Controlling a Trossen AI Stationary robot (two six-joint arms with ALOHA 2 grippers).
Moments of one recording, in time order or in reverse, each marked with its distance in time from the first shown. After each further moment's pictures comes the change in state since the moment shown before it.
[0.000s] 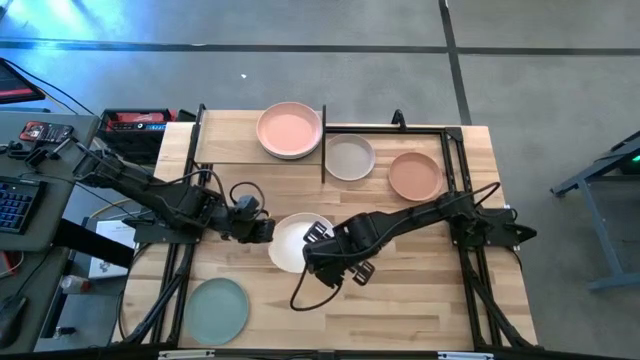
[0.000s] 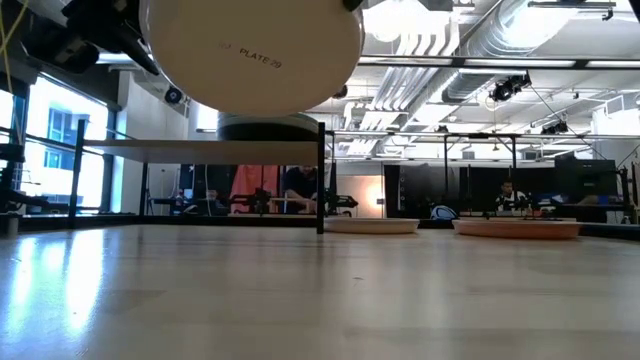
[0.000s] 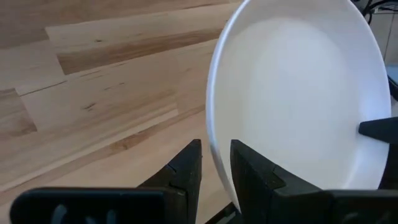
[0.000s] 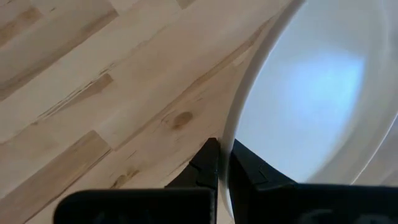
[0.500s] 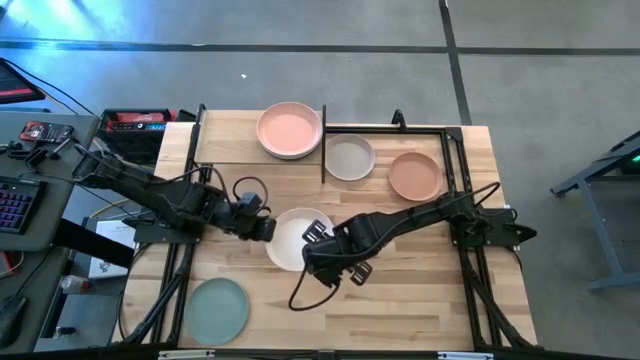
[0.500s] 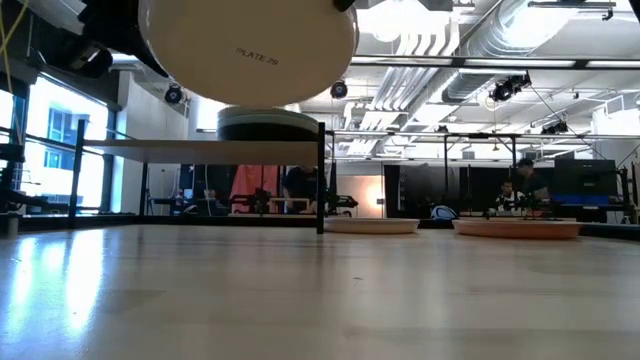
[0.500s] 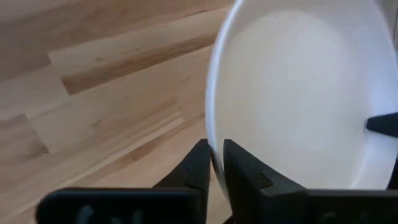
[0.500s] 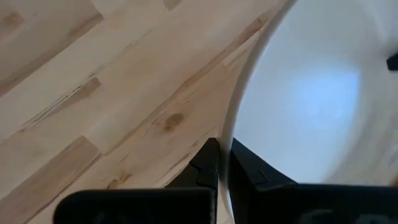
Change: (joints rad) left arm 0.038 0.000 0.000 -0.002 0.027 0.133; right arm -0.002 0.000 0.000 0.021 0.037 0.021
